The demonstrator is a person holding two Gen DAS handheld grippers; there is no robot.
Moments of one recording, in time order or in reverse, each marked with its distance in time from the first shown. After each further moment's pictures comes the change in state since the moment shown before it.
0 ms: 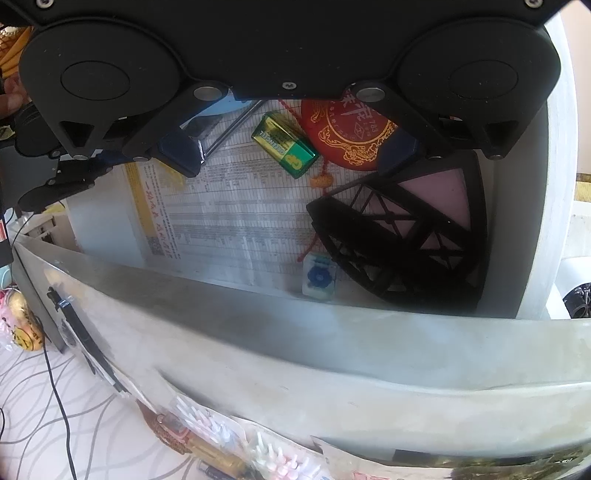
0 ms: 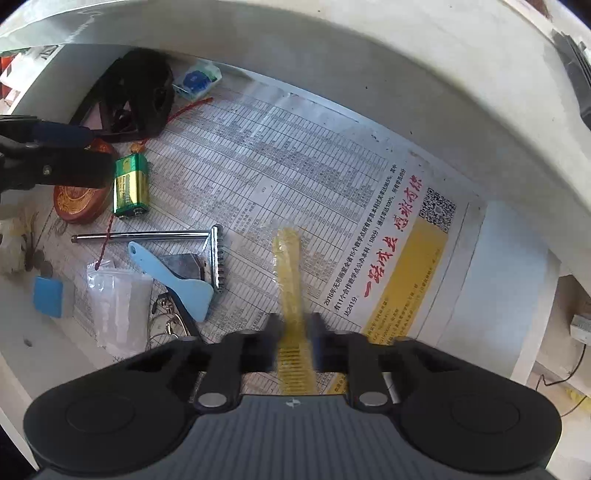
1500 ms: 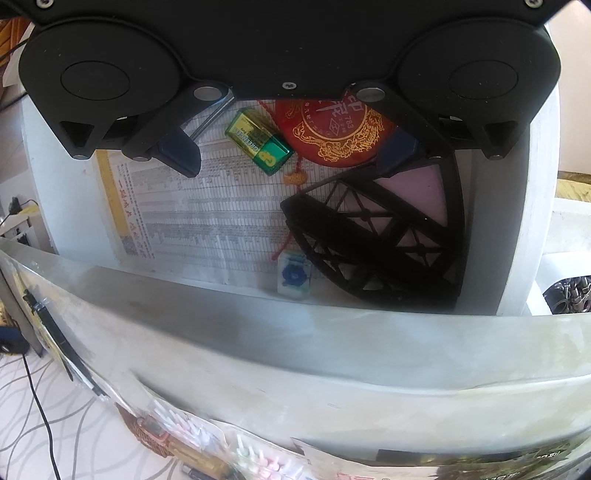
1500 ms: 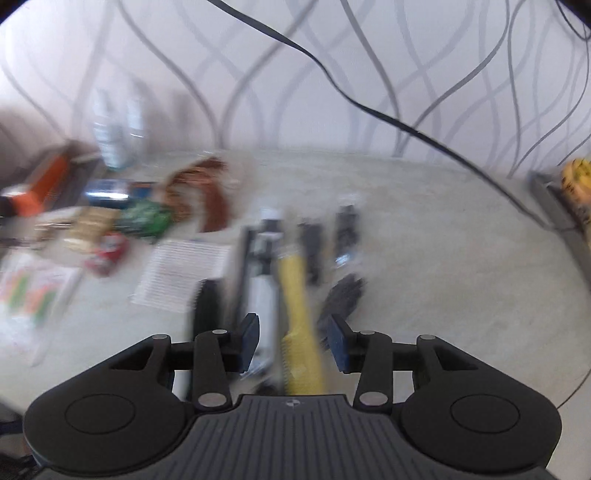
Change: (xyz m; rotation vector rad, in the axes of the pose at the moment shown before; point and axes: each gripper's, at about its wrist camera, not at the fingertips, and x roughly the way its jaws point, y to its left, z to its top) left arm 0.002 -0.001 0.000 0.009 -0.006 0.089; right arm -0.076 -0.150 0.092 0.450 -0.527 -0.155
